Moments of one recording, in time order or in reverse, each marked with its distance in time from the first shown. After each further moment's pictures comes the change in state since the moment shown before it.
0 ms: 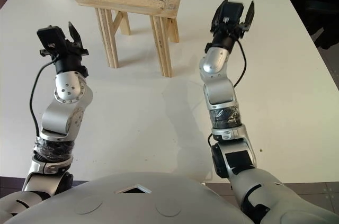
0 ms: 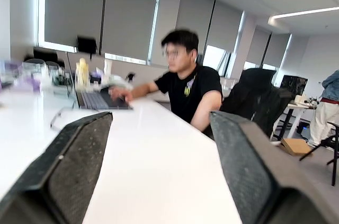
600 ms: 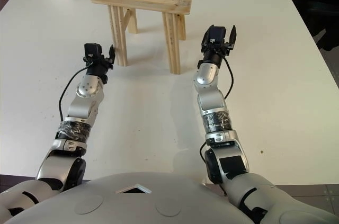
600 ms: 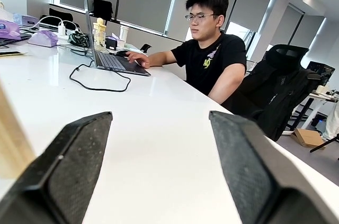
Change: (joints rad) left arm -0.130 -0.106 0.022 0.608 0.071 -0.314 -0.512; right arm 0.040 0.074 -0.041 0.204 -0.066 -0.129 0.066
